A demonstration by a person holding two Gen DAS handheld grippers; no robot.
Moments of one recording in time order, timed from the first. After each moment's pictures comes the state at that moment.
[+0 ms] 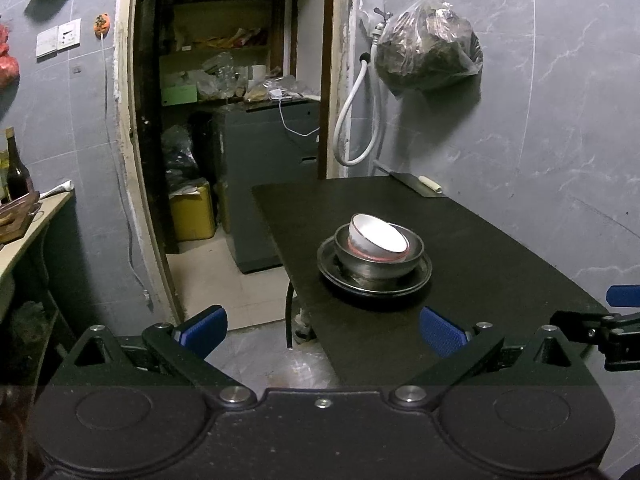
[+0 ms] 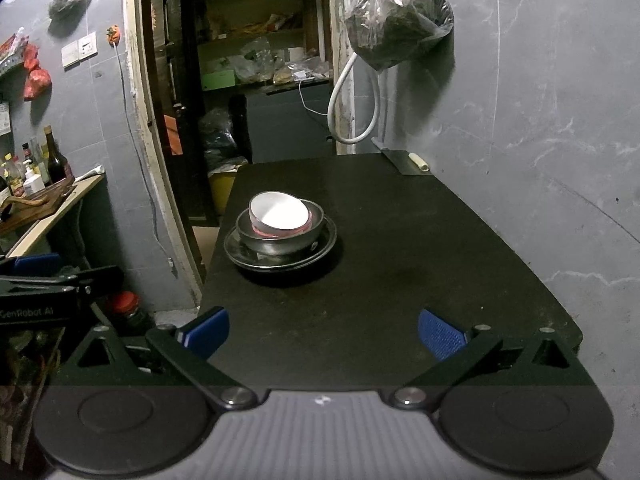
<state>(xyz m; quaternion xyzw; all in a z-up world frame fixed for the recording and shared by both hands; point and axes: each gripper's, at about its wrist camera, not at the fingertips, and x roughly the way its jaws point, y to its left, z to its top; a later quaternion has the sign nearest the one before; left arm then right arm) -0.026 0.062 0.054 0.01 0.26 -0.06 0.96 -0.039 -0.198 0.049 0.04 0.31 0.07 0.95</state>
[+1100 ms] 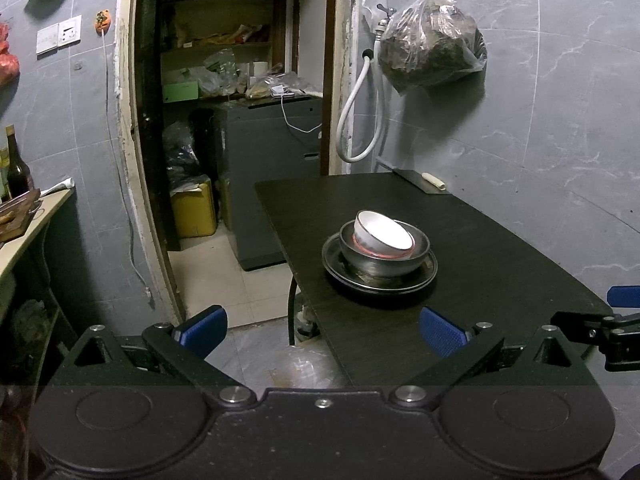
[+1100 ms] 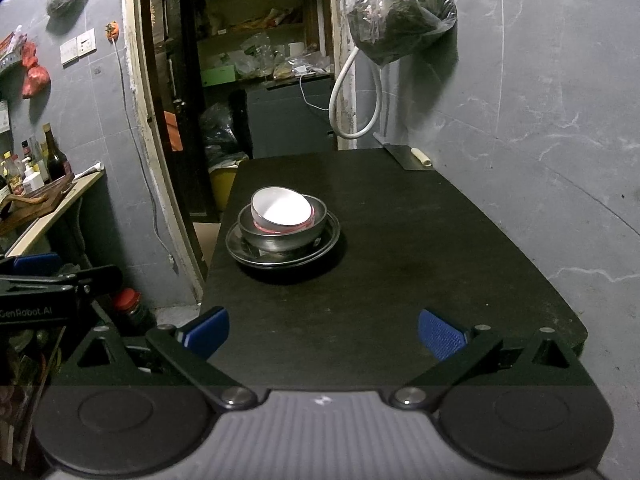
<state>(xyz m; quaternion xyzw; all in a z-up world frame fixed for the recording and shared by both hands) -0.022 0.064 0.052 0.01 0.27 -0.06 0.96 -0.034 -0.197 0.047 0.04 0.31 0.07 0.95</state>
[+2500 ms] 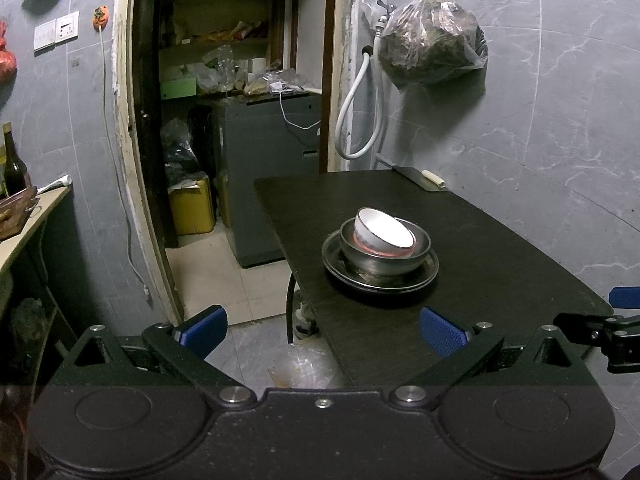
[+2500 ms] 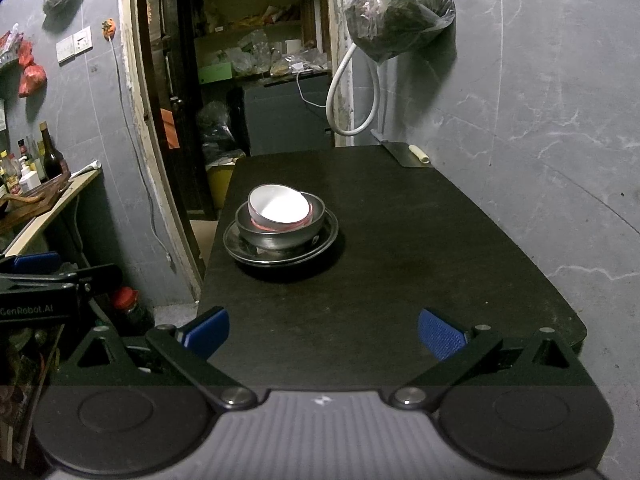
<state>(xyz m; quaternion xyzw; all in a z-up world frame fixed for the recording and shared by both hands) -0.021 0.065 0.049 0.01 0.27 -0.06 0.96 -0.035 -0.197 0.043 0.04 0.32 0.06 0.95</state>
